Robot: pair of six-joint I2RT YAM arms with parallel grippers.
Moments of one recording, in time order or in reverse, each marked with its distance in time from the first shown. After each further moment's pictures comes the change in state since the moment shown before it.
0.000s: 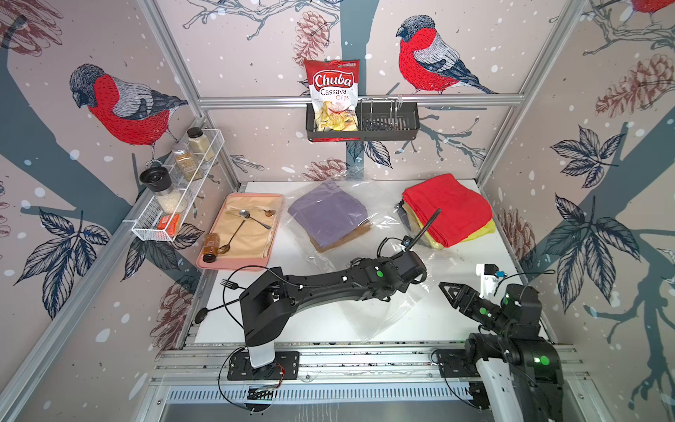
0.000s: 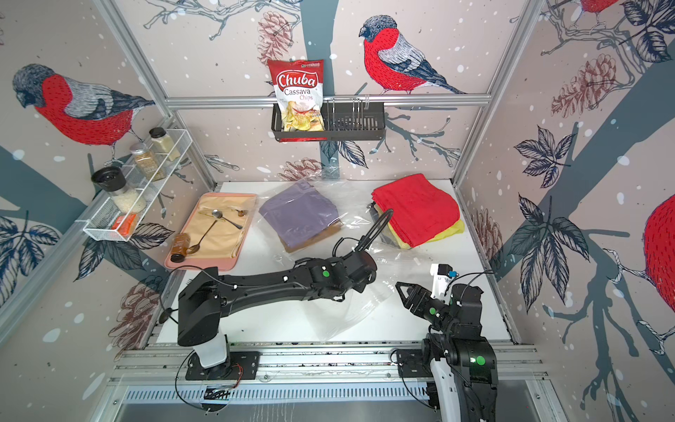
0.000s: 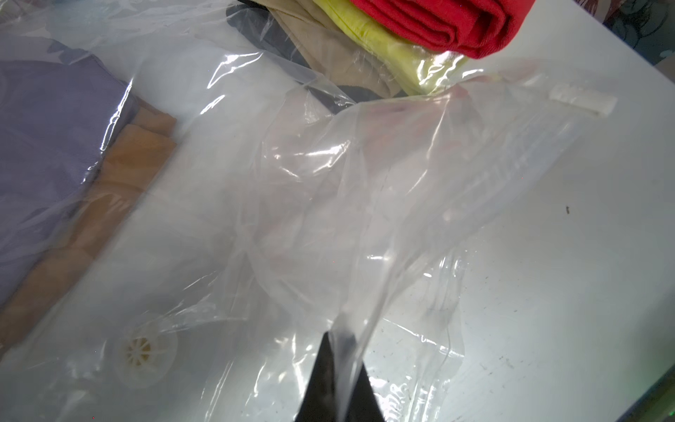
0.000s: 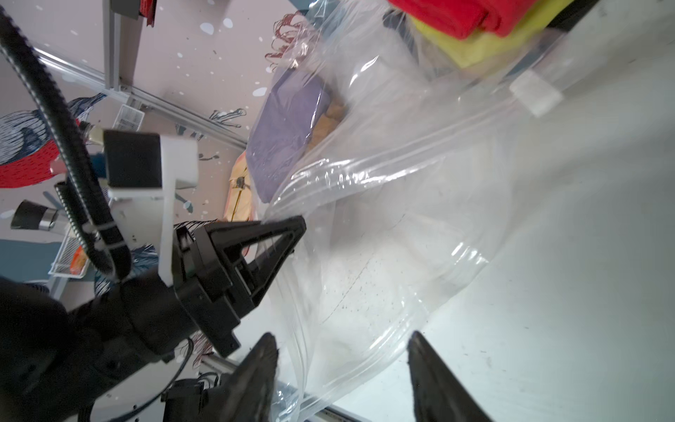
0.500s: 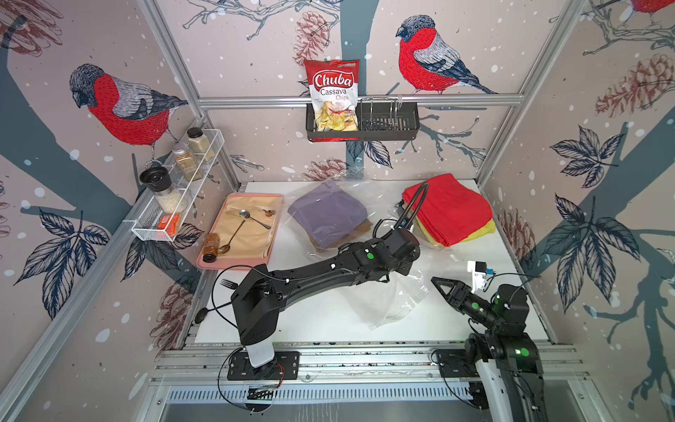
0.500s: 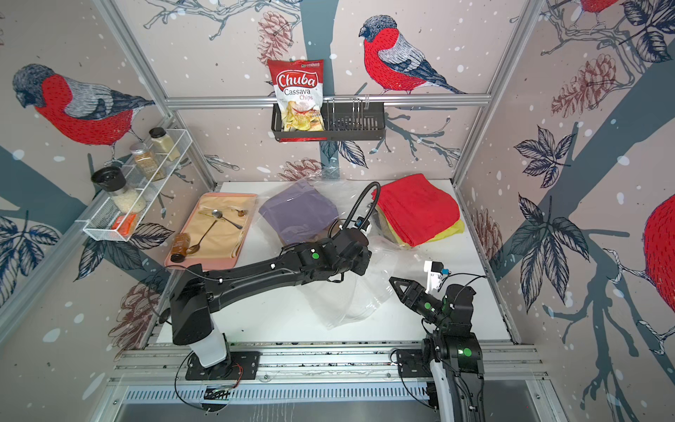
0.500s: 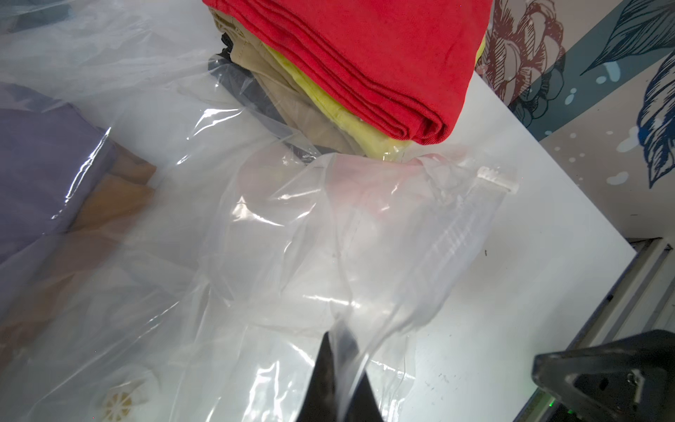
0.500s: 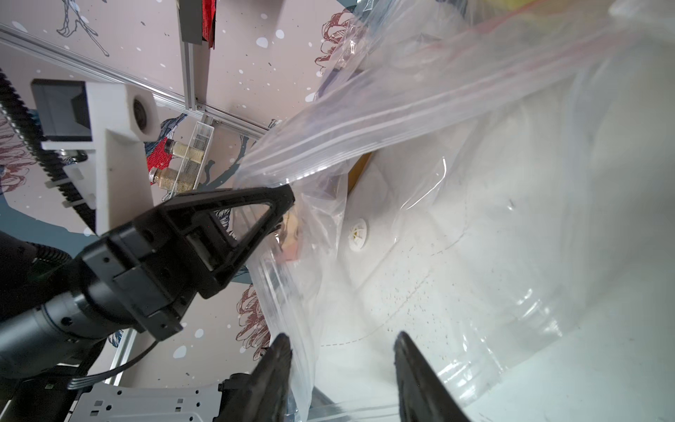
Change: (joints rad) left arm 0.096 -0.031 0.098 0.010 0.159 0.019; right arm 0.009 -0.040 -0.221 0.368 -0.121 0.204
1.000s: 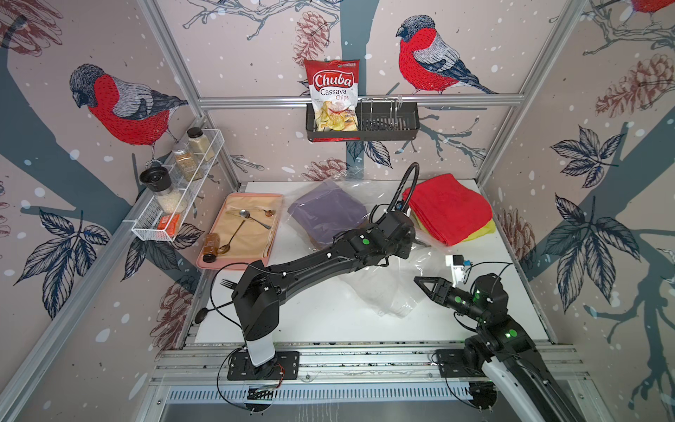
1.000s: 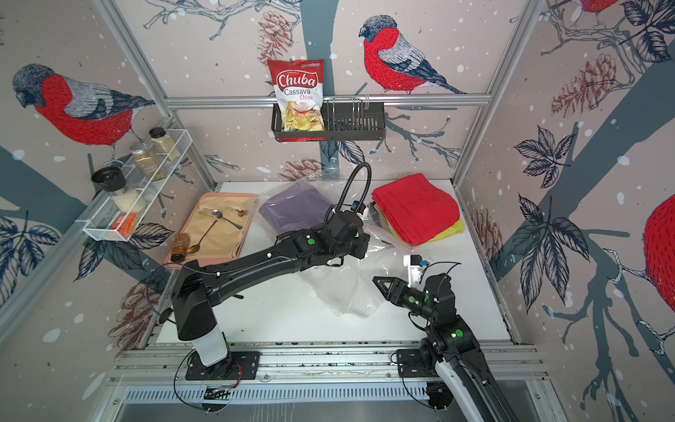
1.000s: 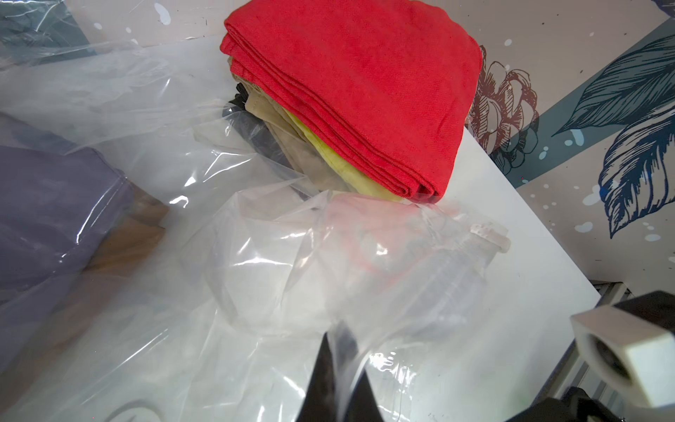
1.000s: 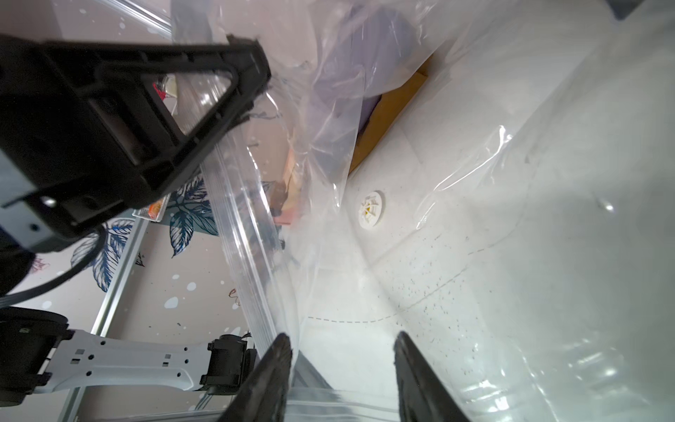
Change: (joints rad) left arm 0.073 0.024 0.093 0.005 0.059 0.011; right arm 0.449 0.229 -0.043 0.292 0.277 0.029
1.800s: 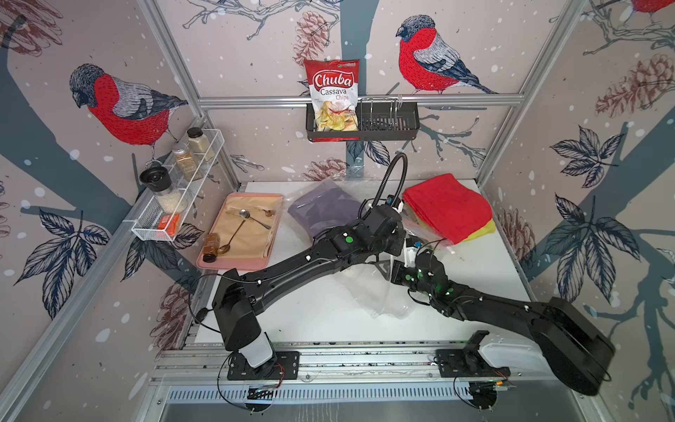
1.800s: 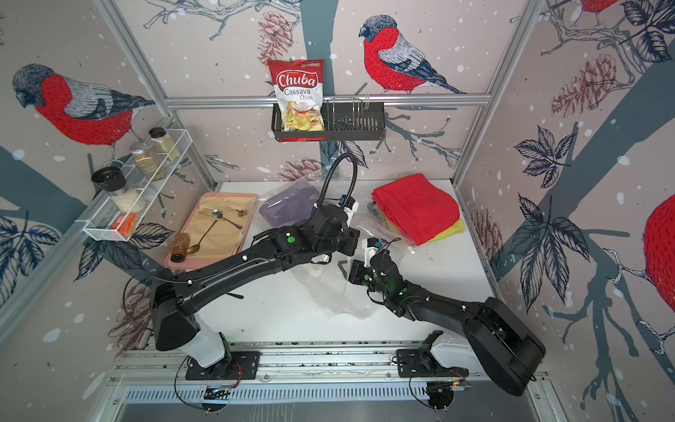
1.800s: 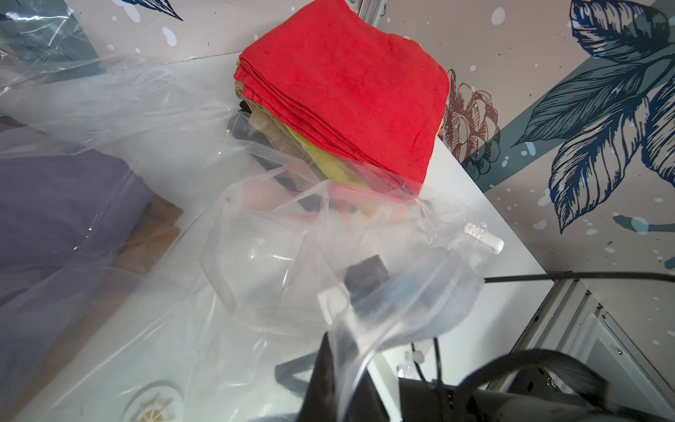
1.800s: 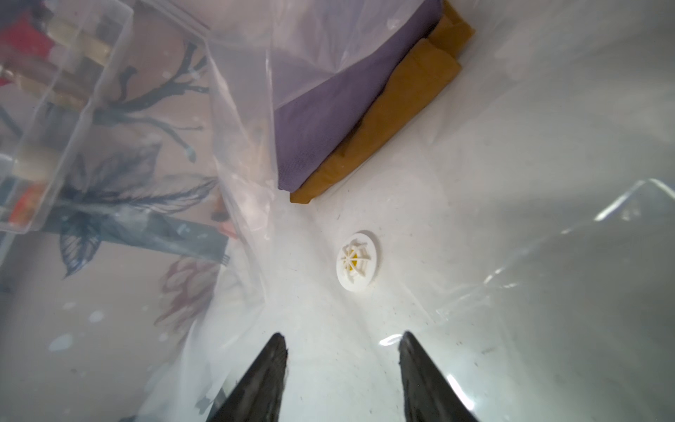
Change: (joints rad) left arm 0.020 -0.150 -0.041 -0.057 0.049 0.008; right arm 0.337 0.954 0.167 0.734 0.341 0.018
